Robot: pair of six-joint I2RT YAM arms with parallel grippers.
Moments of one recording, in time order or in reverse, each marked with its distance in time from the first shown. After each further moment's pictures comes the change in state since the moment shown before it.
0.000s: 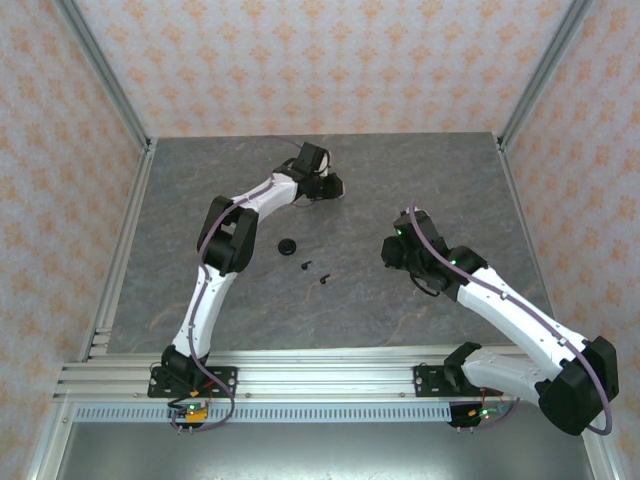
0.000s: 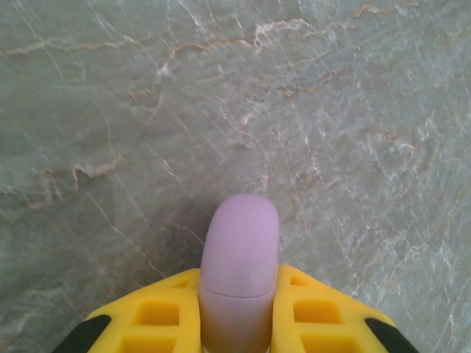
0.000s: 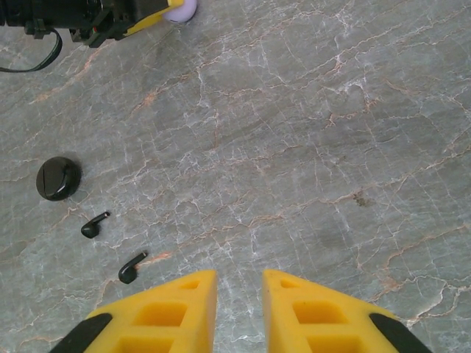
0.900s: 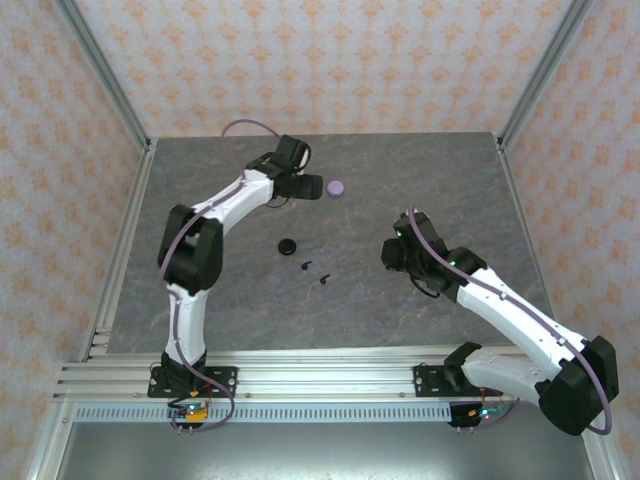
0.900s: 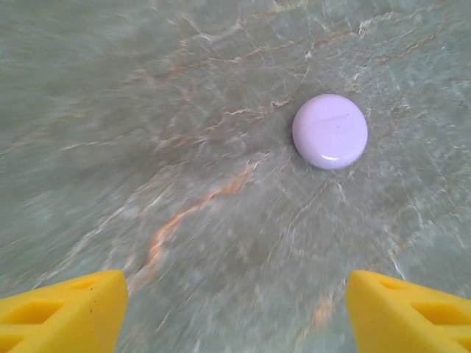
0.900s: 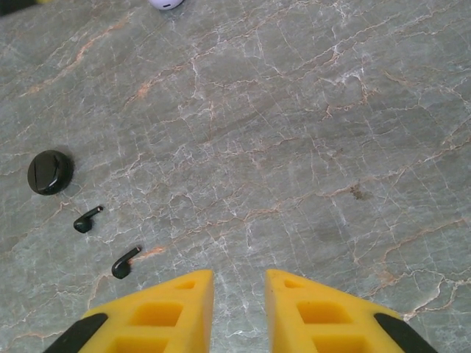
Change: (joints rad) left arm 0.011 -0.443 -0.347 -0.175 -0.331 0.220; right arm 0.000 -0.001 -0.014 -0.002 -0.003 0.000
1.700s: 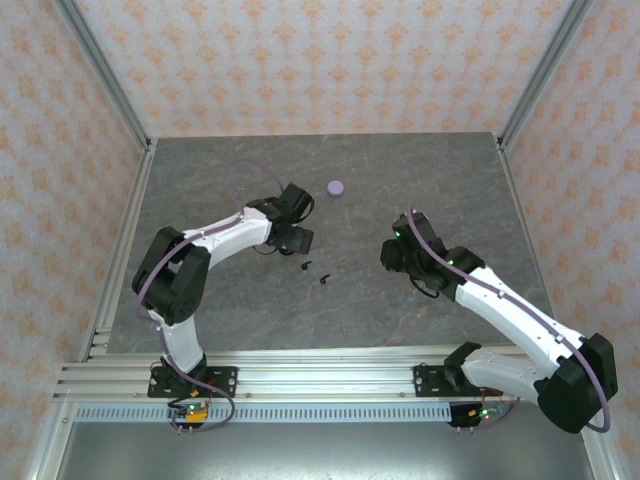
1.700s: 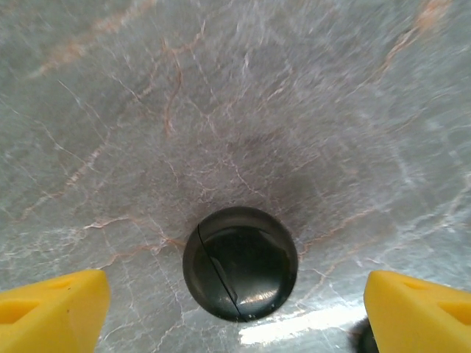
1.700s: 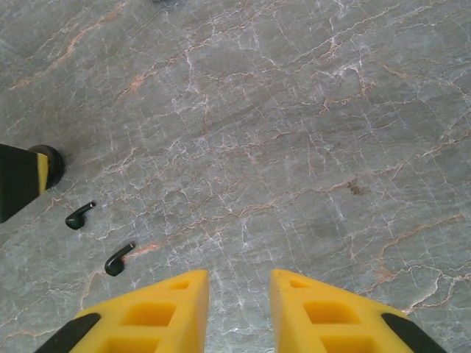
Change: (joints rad) left arm -0.135 -0.200 -0.427 -0.073 -0.160 -0.013; right arm 0.000 0.013 -0.001 -0.007 0.000 0.000
